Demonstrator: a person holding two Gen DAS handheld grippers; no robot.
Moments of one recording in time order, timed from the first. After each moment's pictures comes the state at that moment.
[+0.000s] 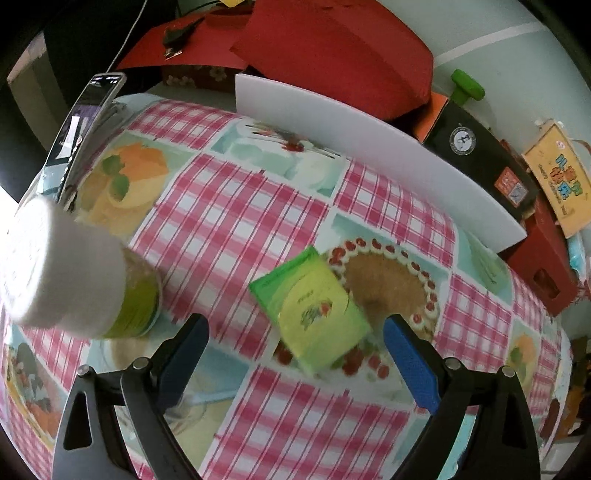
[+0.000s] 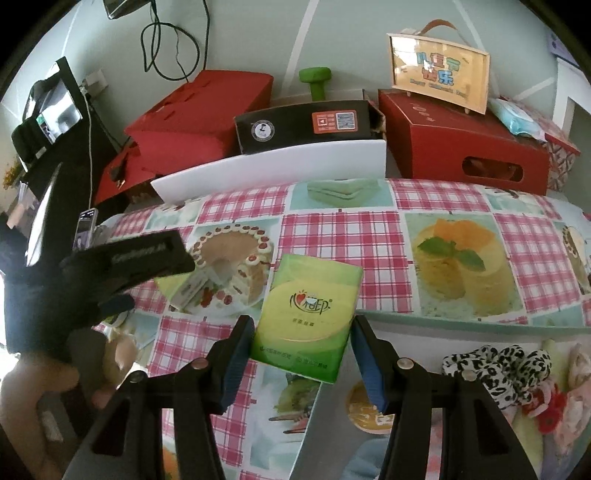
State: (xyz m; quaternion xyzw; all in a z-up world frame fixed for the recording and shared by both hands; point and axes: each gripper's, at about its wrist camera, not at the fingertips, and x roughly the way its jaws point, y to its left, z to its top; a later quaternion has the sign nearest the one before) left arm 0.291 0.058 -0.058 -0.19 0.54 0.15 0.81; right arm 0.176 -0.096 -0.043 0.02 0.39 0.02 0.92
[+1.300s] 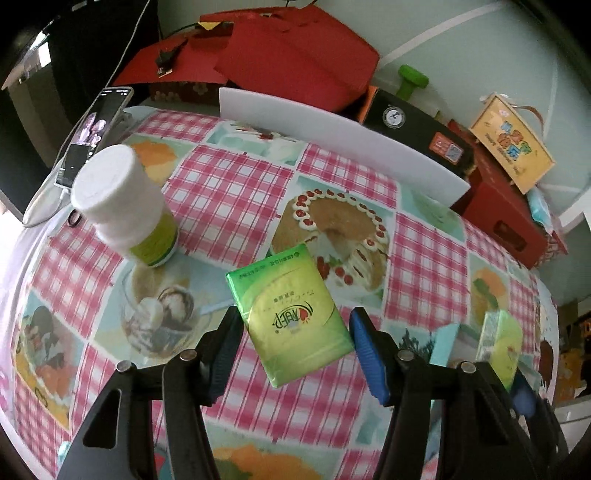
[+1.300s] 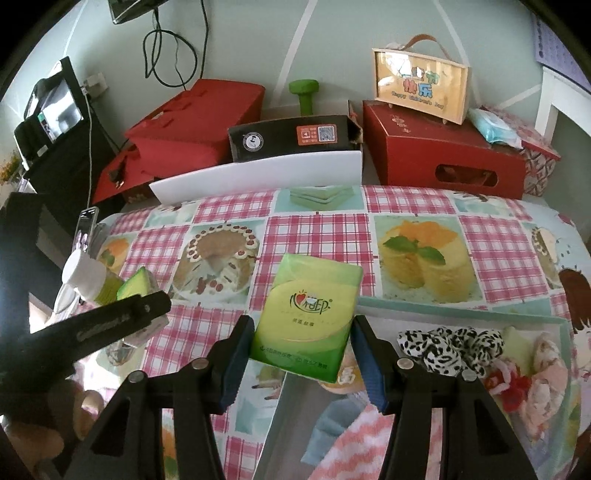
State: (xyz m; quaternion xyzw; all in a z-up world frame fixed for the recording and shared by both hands) left arm 0.201 0.024 -0.017 -0.16 0.51 0.09 0.84; right arm 0.141 -0.102 -0.022 0.01 0.38 0.00 0.93
